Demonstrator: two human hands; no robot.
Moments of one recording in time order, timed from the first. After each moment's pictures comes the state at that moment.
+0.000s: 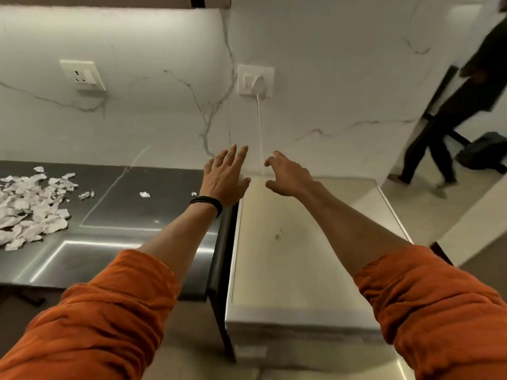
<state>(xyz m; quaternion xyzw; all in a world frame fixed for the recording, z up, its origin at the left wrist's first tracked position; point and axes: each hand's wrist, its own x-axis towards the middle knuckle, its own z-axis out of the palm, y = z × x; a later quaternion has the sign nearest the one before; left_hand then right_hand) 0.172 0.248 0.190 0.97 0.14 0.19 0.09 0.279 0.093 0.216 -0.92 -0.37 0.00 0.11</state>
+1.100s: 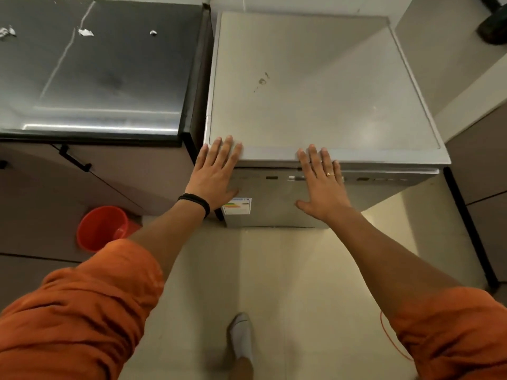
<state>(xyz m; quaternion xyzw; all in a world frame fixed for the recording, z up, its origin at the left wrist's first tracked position) -0.026 0.111 -0.096 1.00 0.06 0.03 0.00 0.084 -0.155 -0.073 -0.94 -0.34 0.09 0.00</state>
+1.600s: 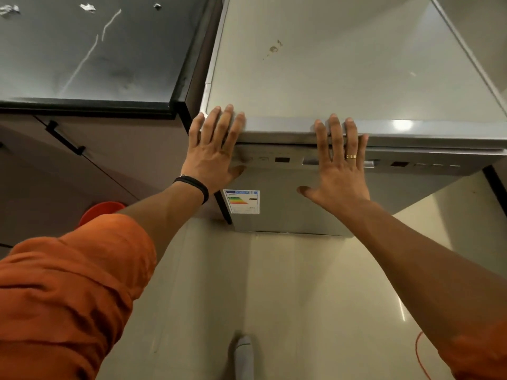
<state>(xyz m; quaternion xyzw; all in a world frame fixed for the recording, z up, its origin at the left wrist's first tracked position) -0.016 0.117 -0.139 0.98 0.07 0.17 -0.11 0.091 -0.149 -0.131 -0.93 -0.35 -0.10 0.02</state>
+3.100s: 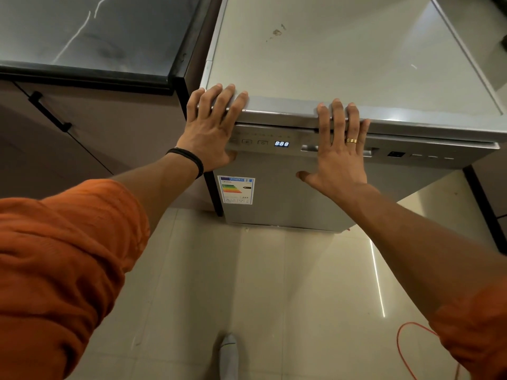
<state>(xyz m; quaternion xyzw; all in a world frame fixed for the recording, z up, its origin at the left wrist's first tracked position) -0.014 0.121 -0.132 0.98 0.03 0.20 -0.06 0.089 -0.145 -0.130 -0.94 -0.33 -0.13 0.00</state>
